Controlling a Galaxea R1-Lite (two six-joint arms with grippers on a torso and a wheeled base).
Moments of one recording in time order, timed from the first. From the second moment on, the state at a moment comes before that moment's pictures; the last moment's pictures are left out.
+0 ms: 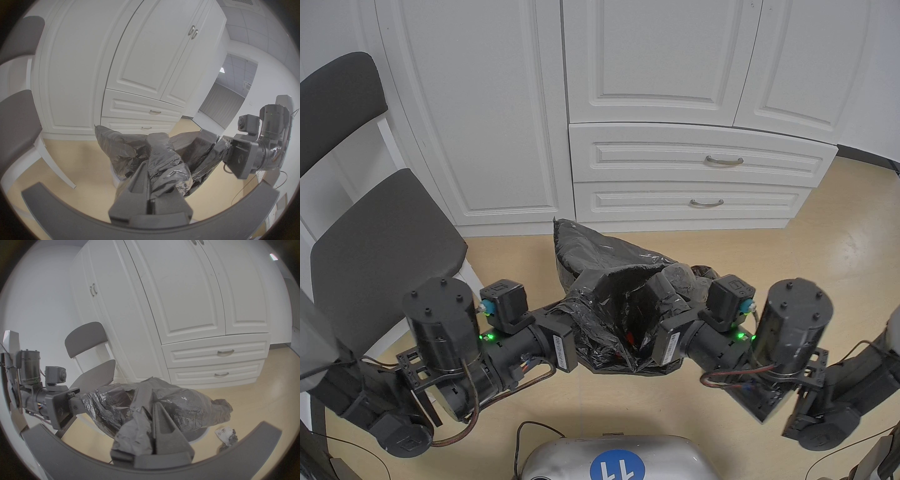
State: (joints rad) left arm -0.73 1.78 -0.48 -1.18 0.08 -0.19; right arm 0.89 1.82 -0.57 -1.24 -0.40 0.13
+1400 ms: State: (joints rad) left arm -0.64 2.27 -0.51 -1.53 0.02 -0.14; right arm 0.83 2.21 -0.89 -1.30 -0.41 0.38
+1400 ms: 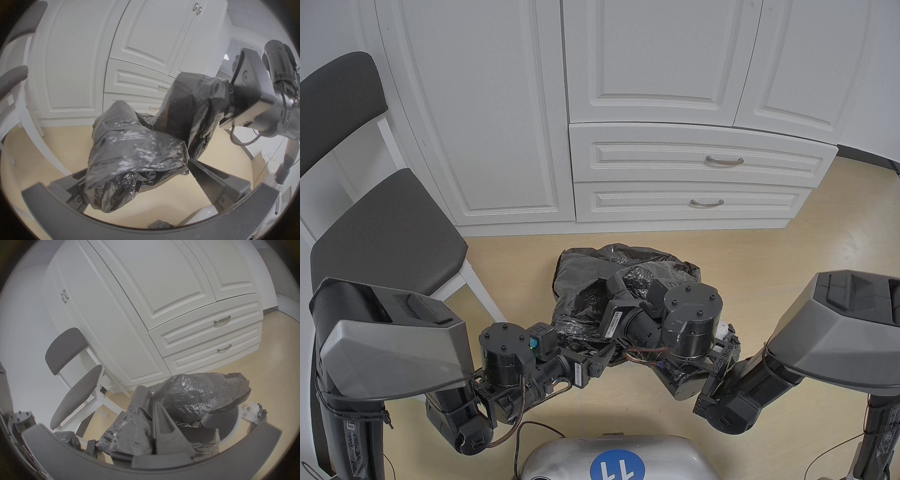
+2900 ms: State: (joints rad) left arm -0.71 2.35 -0.70 -1.53 0.16 -0.27; right arm 0.89 2.23 -0.99 -1.29 -0.46 0.49
